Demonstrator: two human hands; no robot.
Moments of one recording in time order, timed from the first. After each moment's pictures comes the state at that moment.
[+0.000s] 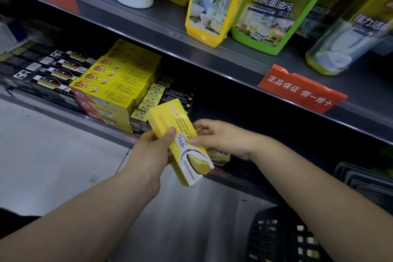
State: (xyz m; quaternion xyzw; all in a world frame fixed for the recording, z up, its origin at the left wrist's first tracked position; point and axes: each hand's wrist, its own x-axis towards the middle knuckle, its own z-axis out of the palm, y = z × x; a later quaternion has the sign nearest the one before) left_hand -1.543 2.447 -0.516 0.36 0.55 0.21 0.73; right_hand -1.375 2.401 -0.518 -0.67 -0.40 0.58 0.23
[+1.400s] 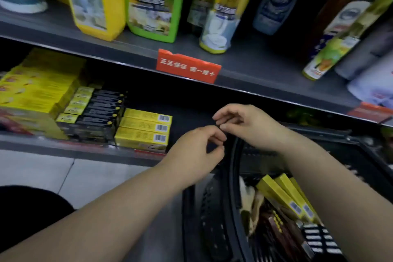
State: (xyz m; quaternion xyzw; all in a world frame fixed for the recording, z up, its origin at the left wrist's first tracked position) left_hand -1.452 2.306 -0.468 0.84 0.14 0.11 0.52; right_hand -1.316 2.217 -0.418 -0.82 -0.46 0.26 0.24
